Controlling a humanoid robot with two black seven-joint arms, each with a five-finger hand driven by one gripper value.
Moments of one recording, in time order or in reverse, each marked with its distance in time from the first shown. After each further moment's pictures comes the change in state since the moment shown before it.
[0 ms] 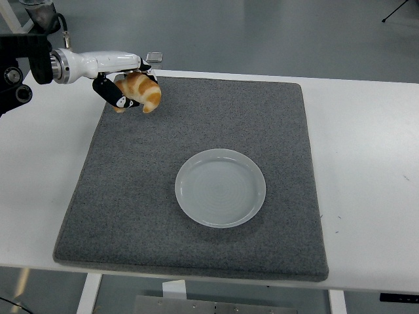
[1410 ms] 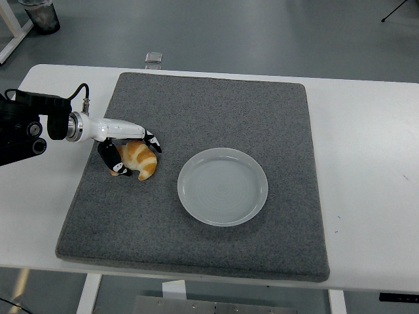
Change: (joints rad) left arm 0.076 -0.057 0.248 -0.028 0.021 -0.003 -0.012; right arm 0.000 0.000 0.000 0.000 0.000 0.000 0.000
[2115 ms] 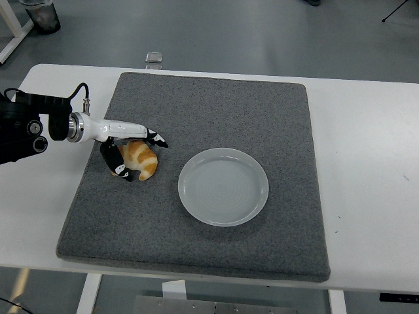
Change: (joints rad) left arm 0.003 0.001 -0.004 -0.009 -0.085 -0.018 -0.002; right arm 0.000 0.000 0.000 0.000 0.000 0.000 0.000
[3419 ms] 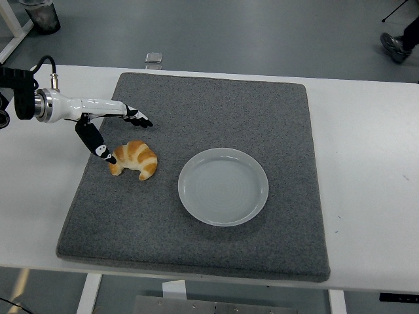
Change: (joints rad) left arm -0.015 0.145 -0.109 -0.065 -0.076 -0.123 -0.007; right arm 0.000 0.000 0.000 0.000 0.000 0.000 0.000
